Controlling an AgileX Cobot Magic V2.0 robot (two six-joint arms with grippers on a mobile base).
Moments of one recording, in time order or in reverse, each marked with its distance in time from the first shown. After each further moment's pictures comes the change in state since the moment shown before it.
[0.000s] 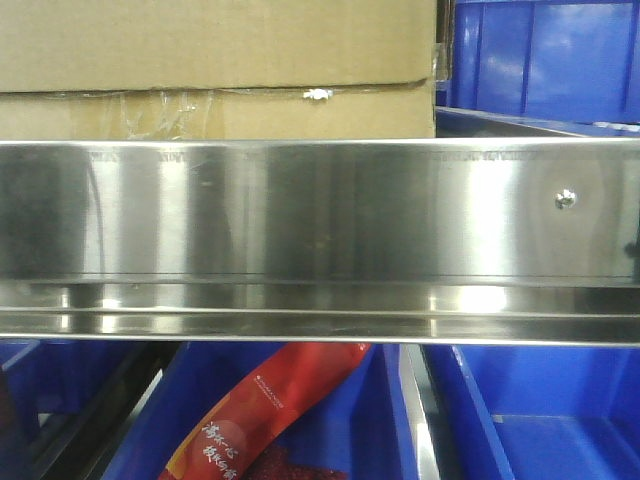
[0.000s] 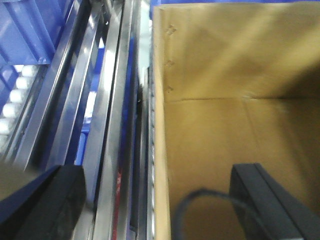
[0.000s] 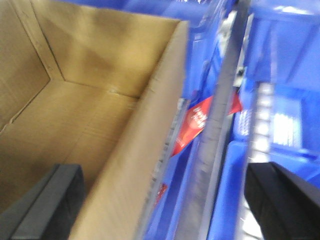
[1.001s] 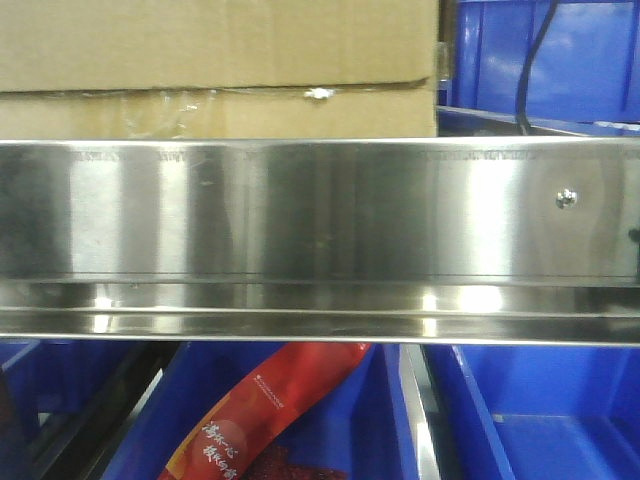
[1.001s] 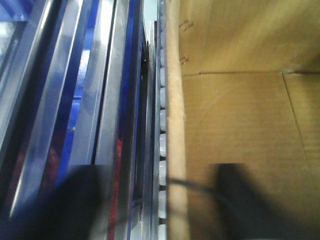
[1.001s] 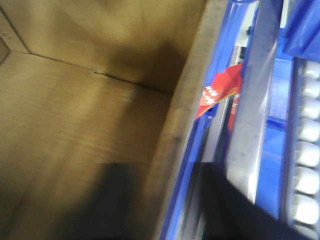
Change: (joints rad) left arm 0.045 0.203 -0.021 -0.032 -0.009 0.018; right arm 0.007 0.297 -0.117 -0.012 -0.029 0.013
